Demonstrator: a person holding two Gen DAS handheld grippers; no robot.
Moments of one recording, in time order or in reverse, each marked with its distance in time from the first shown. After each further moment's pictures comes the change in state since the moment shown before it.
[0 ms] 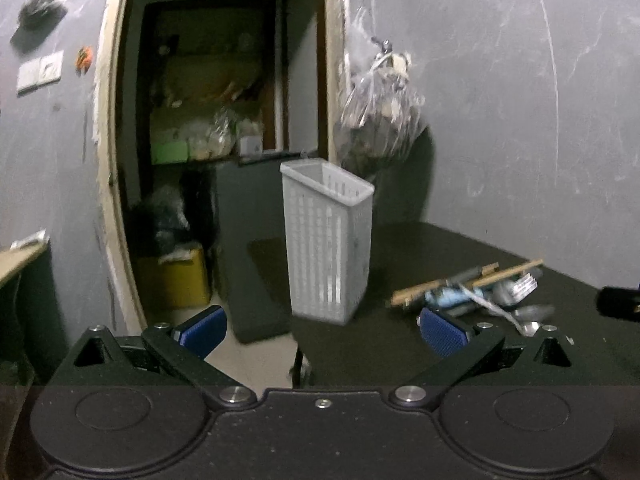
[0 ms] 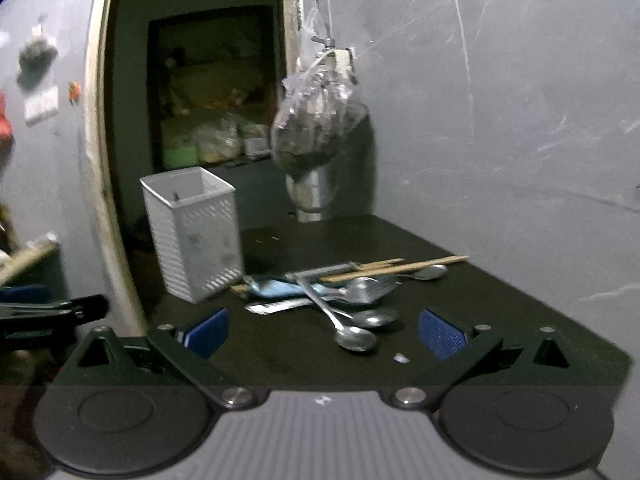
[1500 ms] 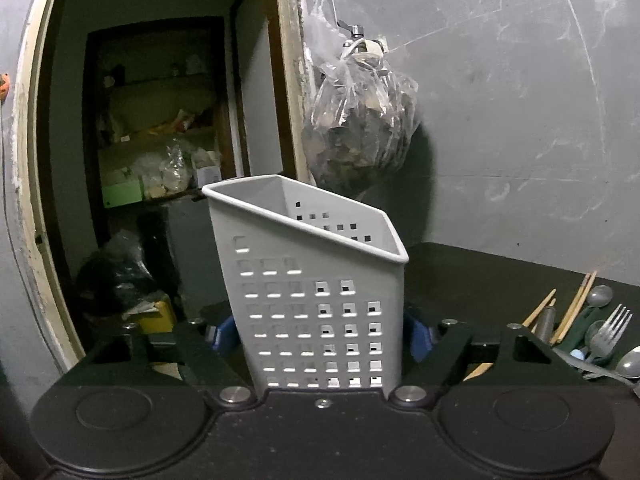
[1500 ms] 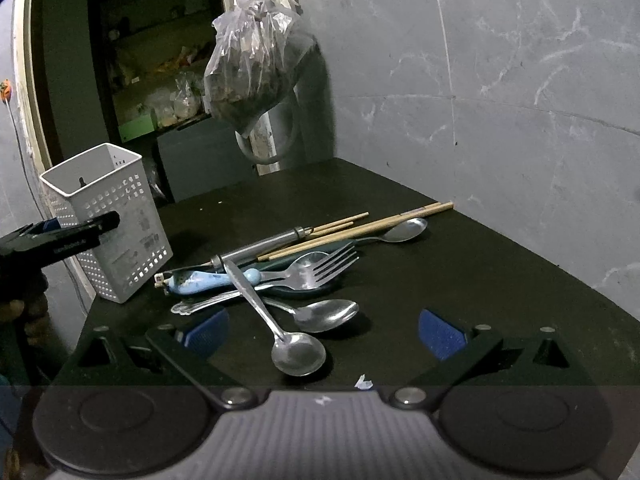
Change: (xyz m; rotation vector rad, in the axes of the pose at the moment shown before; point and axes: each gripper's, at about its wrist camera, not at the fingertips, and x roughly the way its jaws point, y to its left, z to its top) left arm 0.193 0.006 0.036 0.120 -0.053 -0.093; right arm 0.106 -0.052 0.010 0.106 0.187 -0.078
